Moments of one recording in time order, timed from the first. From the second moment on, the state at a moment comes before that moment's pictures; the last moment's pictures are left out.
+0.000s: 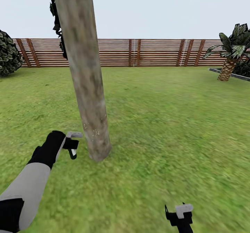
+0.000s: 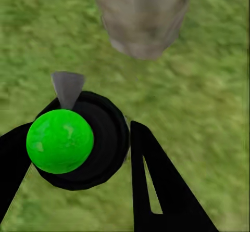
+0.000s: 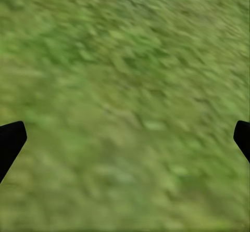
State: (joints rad) left arm -0.92 0.14 0.07 -0.81 -0.28 0.93 -0.30; right arm -0.42 -0.02 -0.29 -0.13 0.51 -0.61 -0.18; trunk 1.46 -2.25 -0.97
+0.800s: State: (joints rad) left arm -0.92 0.09 0.05 -0.81 -0.28 0.92 -0.30; right arm -0.42 -0.02 -0.29 -0.13 0.52 -0.61 -0.18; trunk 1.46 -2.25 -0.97
